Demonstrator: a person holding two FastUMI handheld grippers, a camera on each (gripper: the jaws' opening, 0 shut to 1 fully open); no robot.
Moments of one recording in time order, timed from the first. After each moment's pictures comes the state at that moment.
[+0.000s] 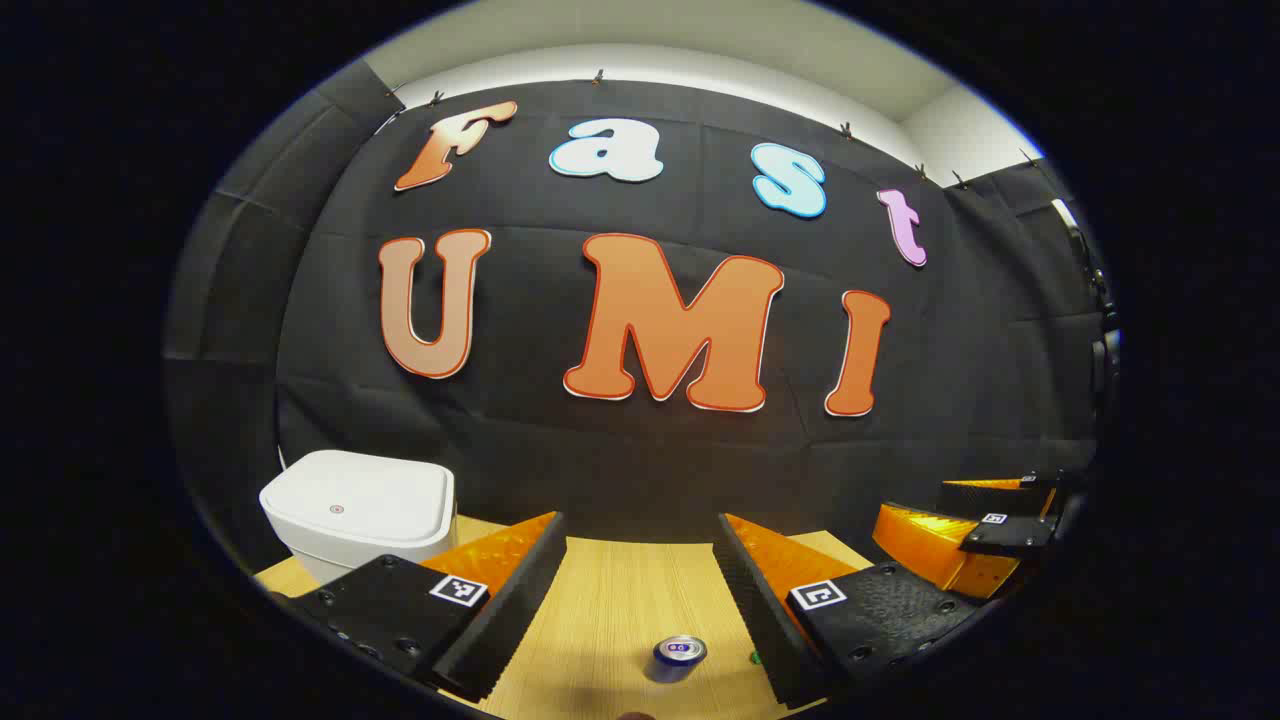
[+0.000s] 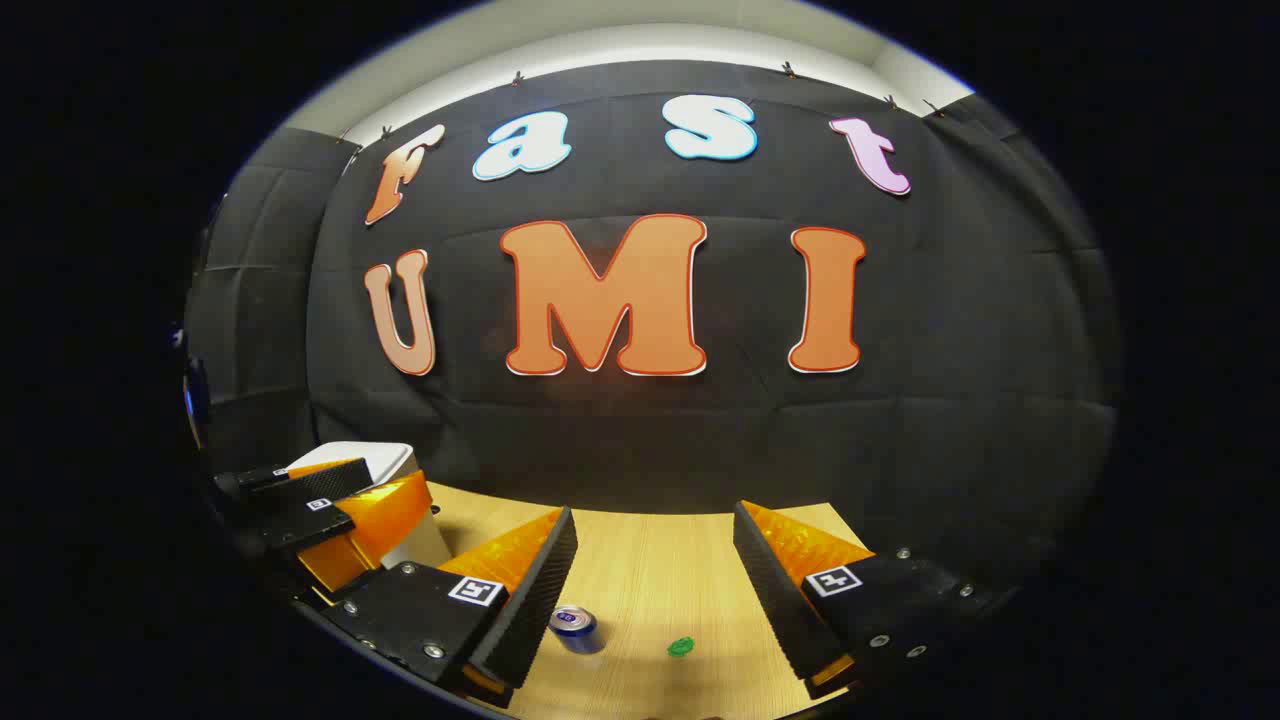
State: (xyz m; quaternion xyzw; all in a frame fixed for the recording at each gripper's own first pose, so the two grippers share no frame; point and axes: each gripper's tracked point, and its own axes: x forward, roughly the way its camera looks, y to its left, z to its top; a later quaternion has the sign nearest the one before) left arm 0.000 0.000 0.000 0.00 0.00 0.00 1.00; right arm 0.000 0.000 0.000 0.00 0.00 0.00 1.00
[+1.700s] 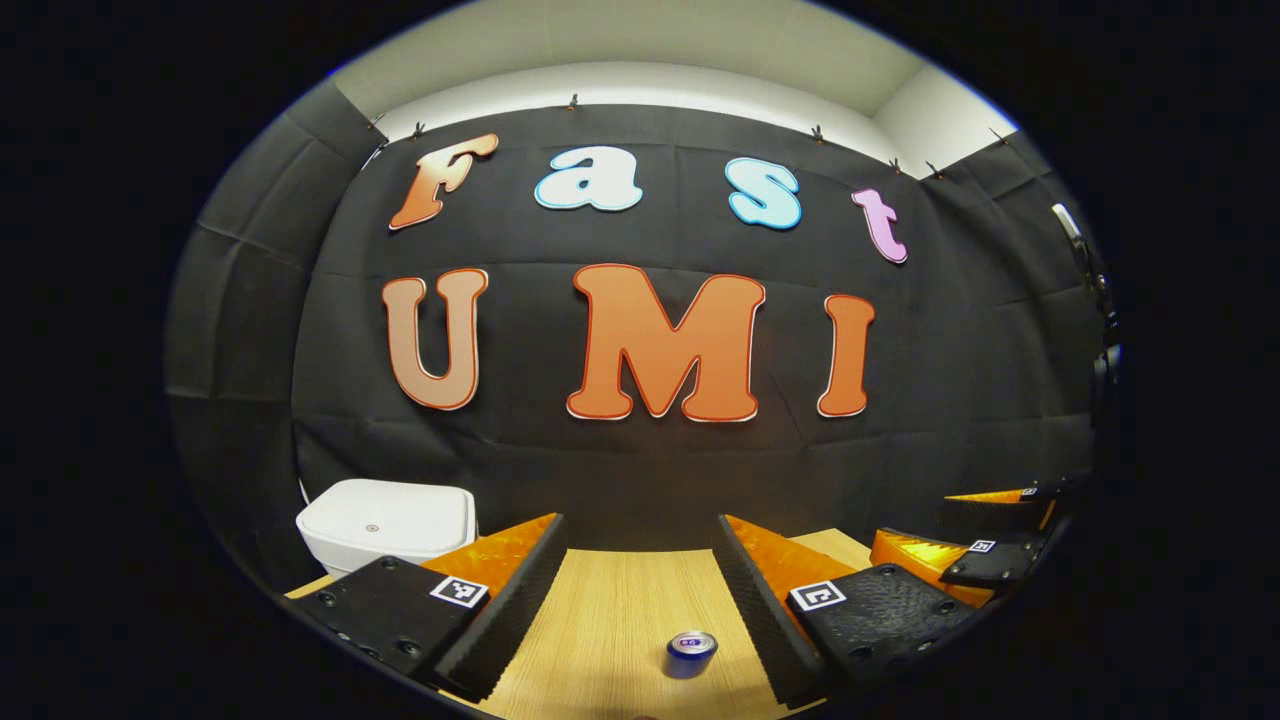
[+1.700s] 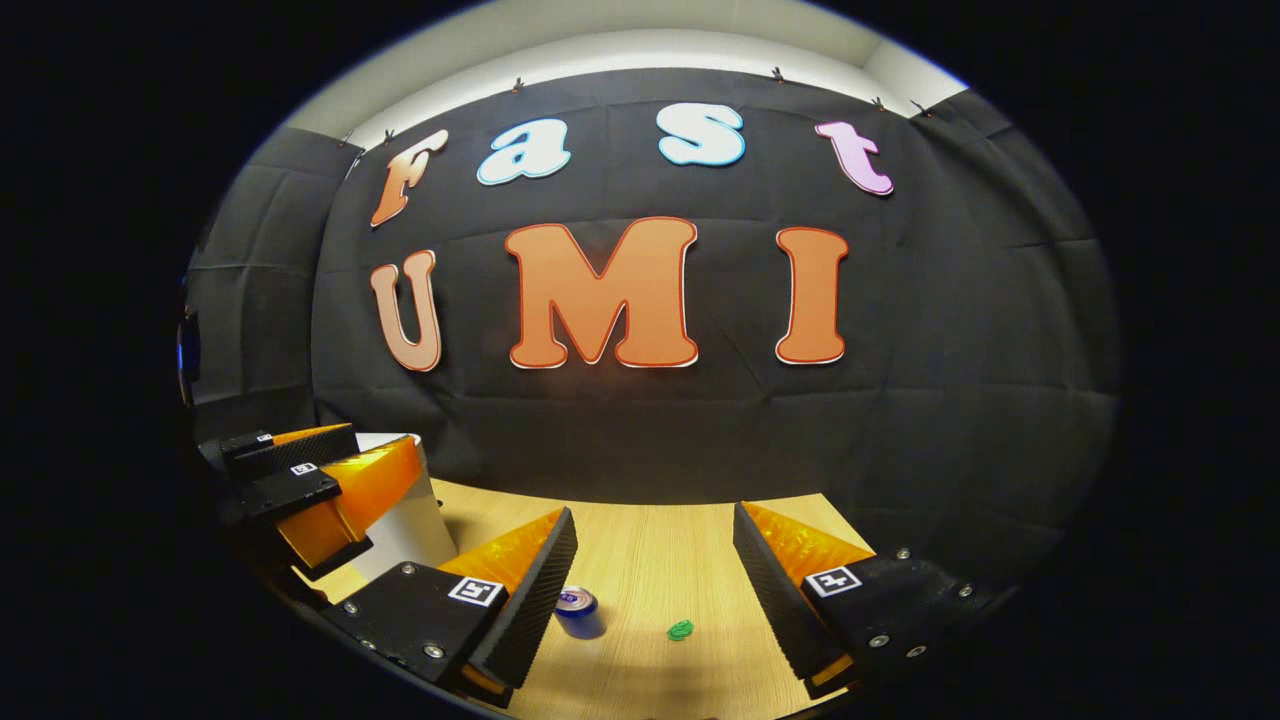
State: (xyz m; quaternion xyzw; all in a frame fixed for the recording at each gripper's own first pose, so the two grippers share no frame) left arm -0.039 -0.007 0.014 0.03 -0.03 0.01 1.00; right arm -0.040 0.003 -0.023 0.01 0.00 0.00 1.00
